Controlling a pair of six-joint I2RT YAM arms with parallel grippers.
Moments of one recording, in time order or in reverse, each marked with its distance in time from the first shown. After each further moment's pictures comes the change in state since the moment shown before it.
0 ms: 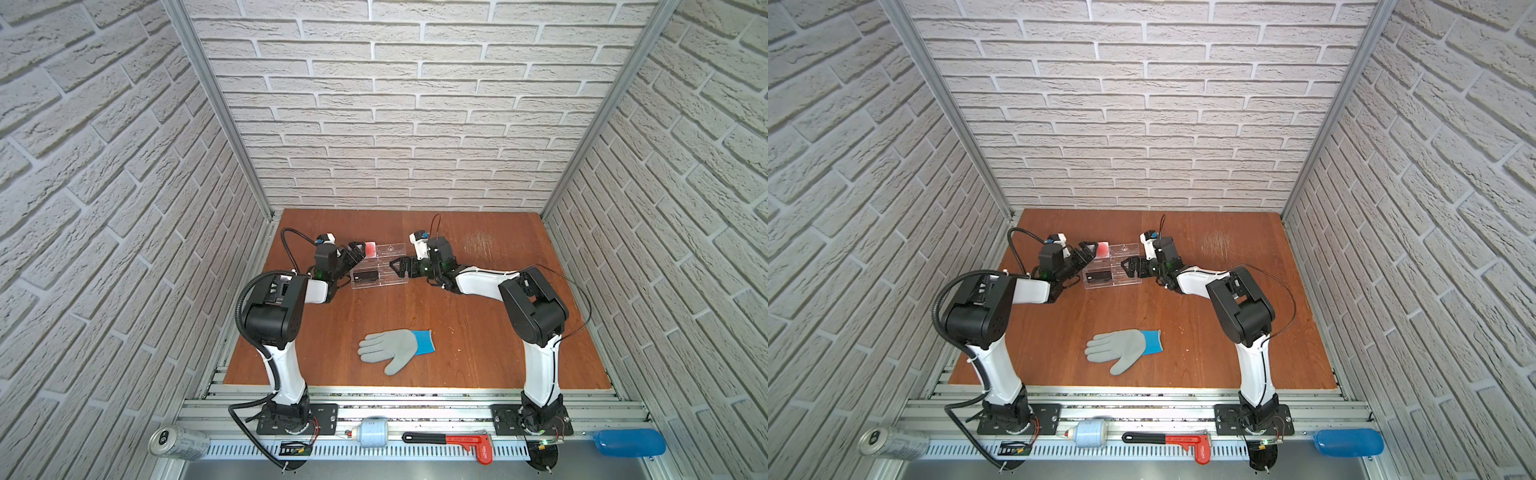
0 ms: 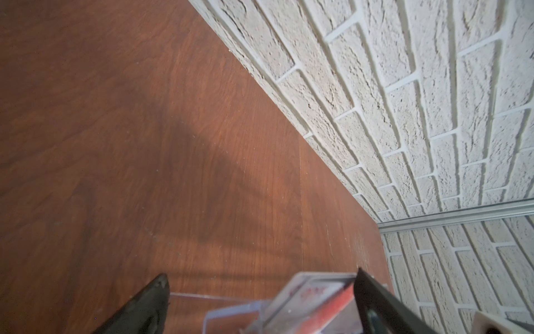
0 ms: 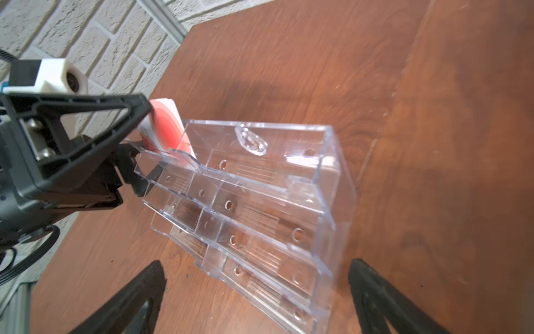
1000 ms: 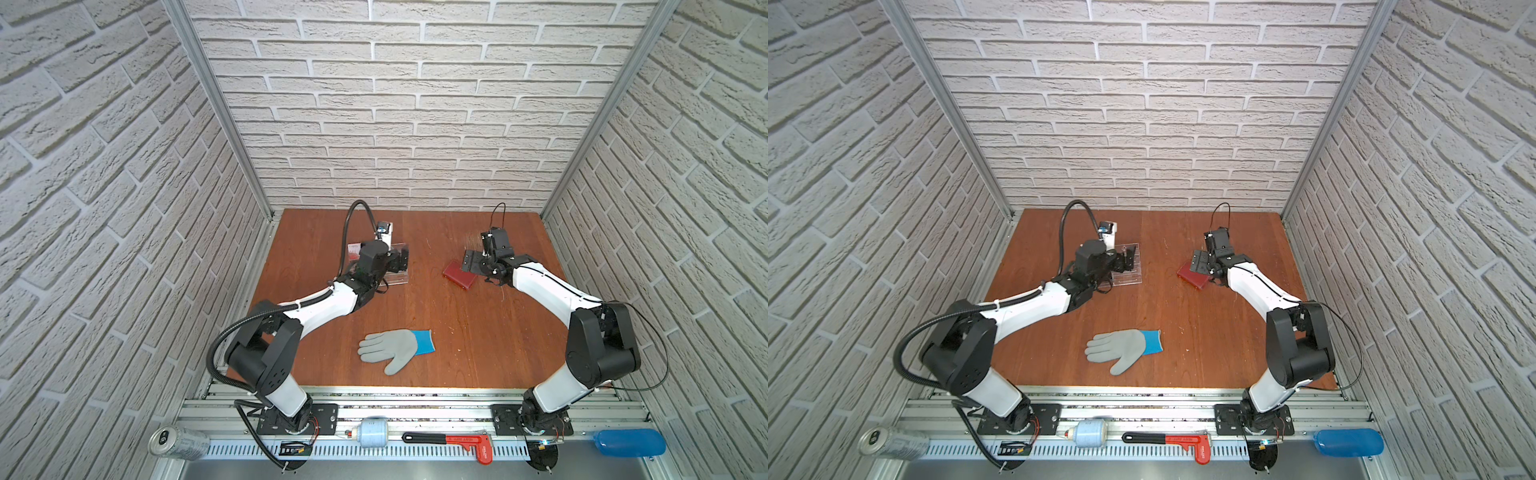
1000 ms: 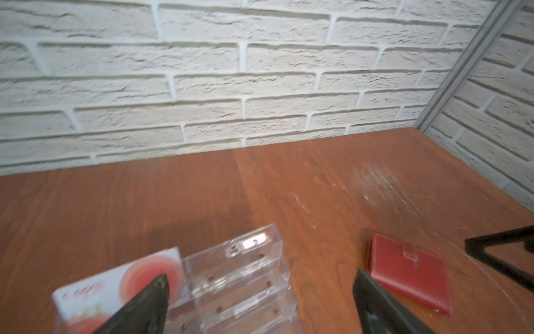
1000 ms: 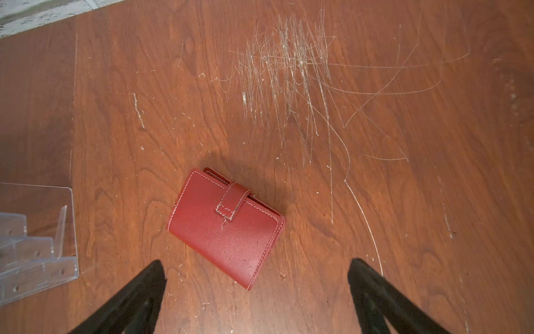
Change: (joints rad) left arm -0.482 -0.224 0.199 -0.331 -0.505 0.689; right arm -0.303 -0.395 -0.105 -0.641 0.410 0.014
